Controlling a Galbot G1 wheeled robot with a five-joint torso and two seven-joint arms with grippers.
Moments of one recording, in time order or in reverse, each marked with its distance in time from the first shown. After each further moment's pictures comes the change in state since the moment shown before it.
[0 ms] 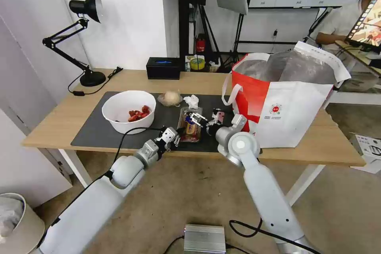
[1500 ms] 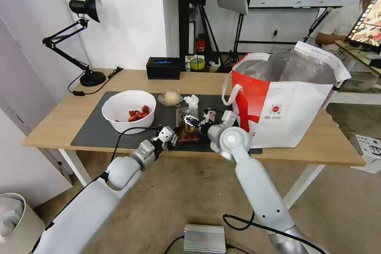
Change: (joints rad) left arm 0.031 0.015 -0.037 -0.041 -0.011 -0.004 -0.003; right arm 0.041 0.026 -0.040 -0.040 0.001 -0.055 0.067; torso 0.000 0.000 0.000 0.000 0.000
